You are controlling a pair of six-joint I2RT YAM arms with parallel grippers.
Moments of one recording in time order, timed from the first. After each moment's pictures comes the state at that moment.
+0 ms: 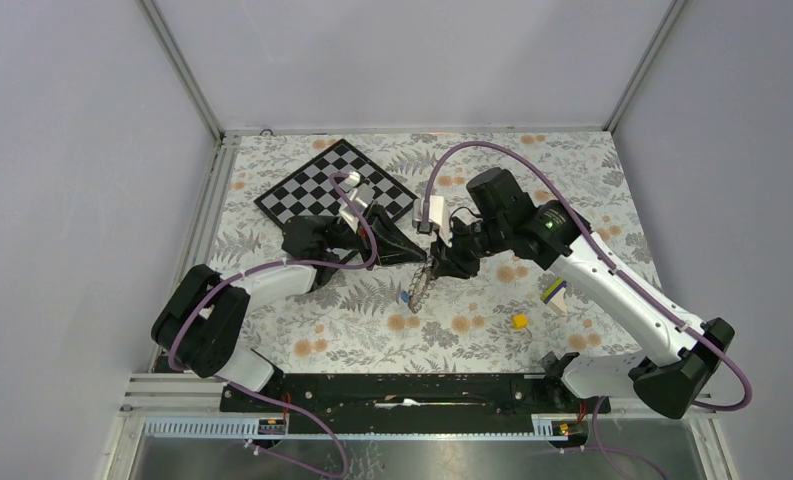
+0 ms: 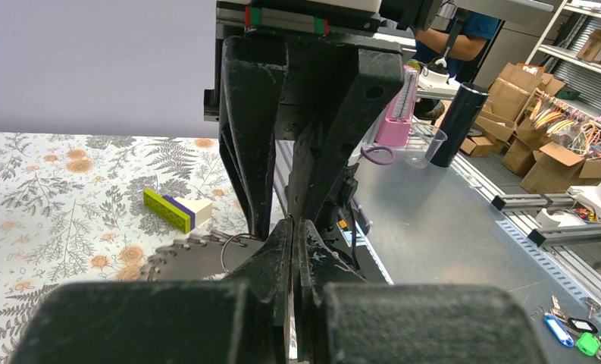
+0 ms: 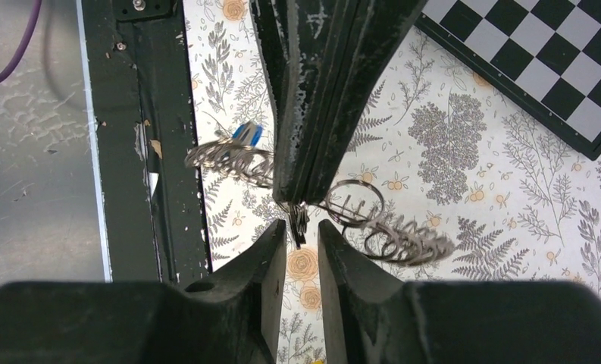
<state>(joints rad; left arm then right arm) -0.57 1.49 0.72 1.46 1.18 -0.84 0.74 1.28 1.38 -0.94 -0.55 -0.50</state>
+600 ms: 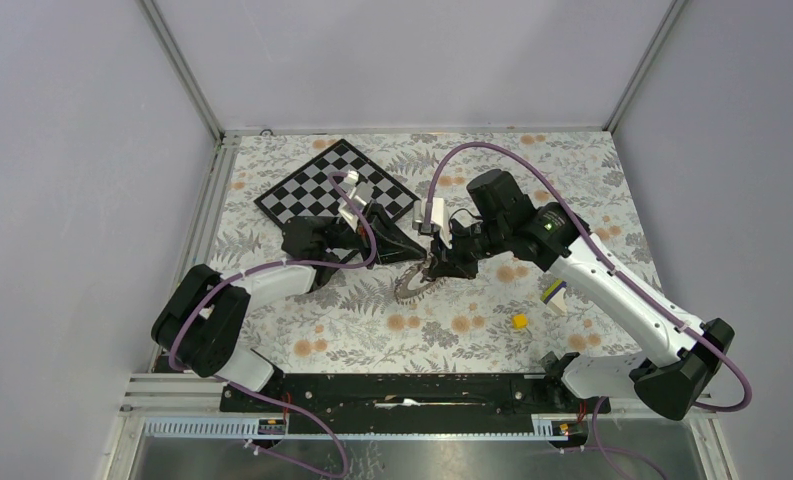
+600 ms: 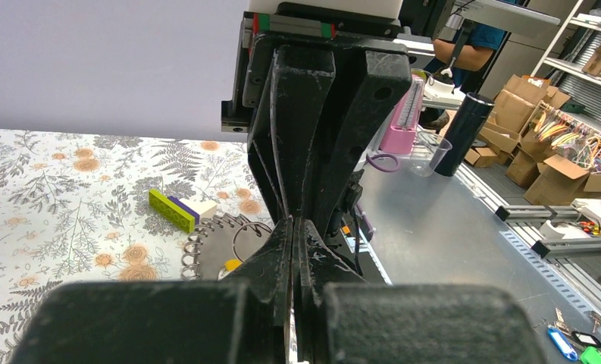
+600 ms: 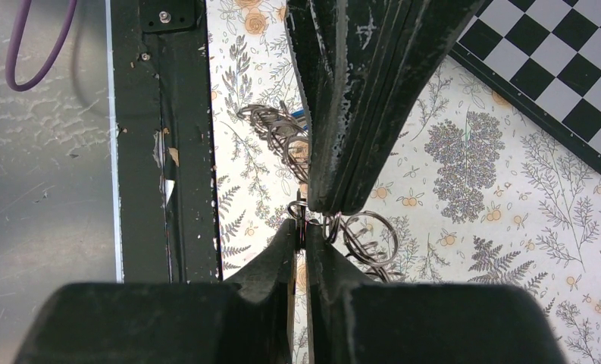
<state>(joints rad) -0.57 1.50 0.71 1.46 1.15 -0.85 0.74 1.27 1.34 -0.90 -0.62 -0.49</state>
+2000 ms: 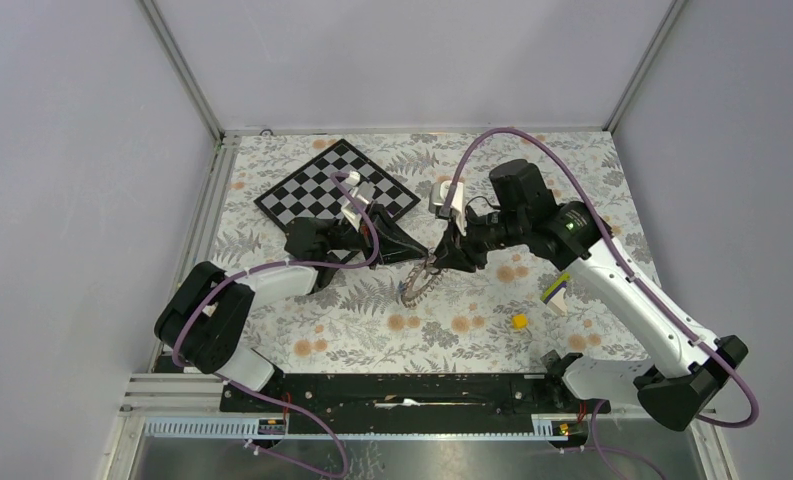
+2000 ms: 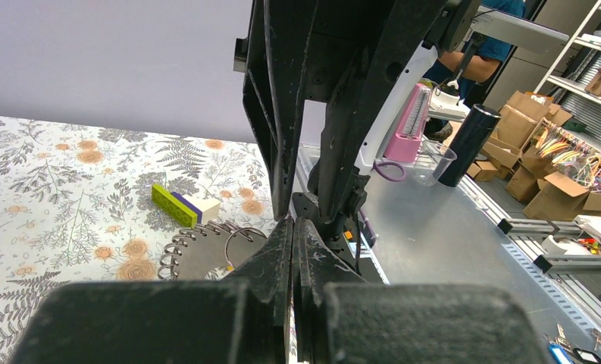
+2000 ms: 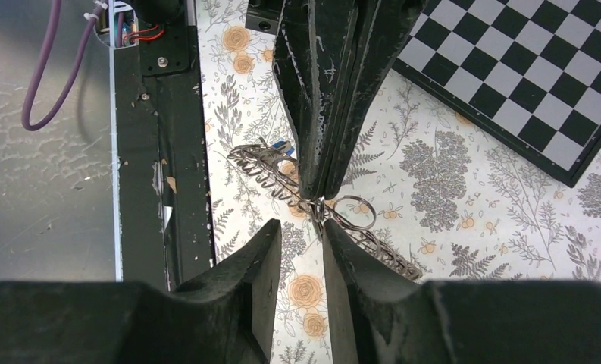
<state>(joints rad) -0.57 1.52 0.69 1.46 1.11 -0.85 0.66 1.21 1.36 -0.86 -0.68 -0.45</state>
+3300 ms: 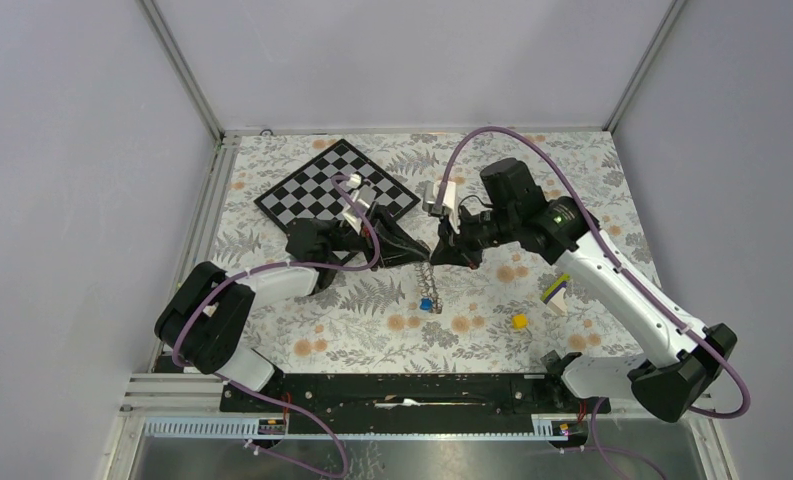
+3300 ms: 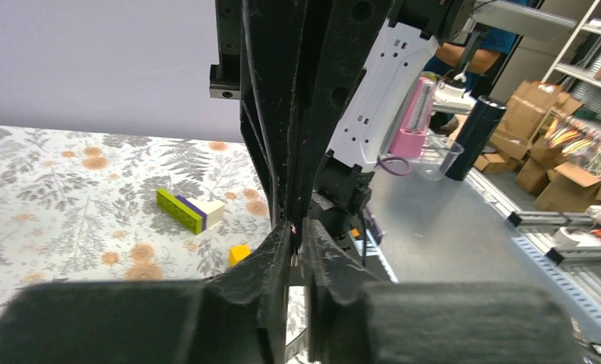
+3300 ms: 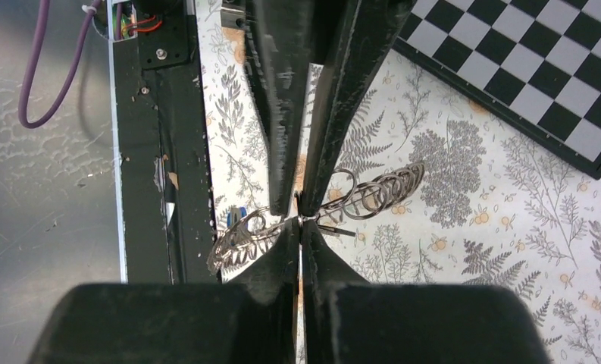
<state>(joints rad) -0.58 1.52 0.69 1.46 1.11 -0.82 0.66 1.25 1.34 -0.83 -0.69 -0.44</state>
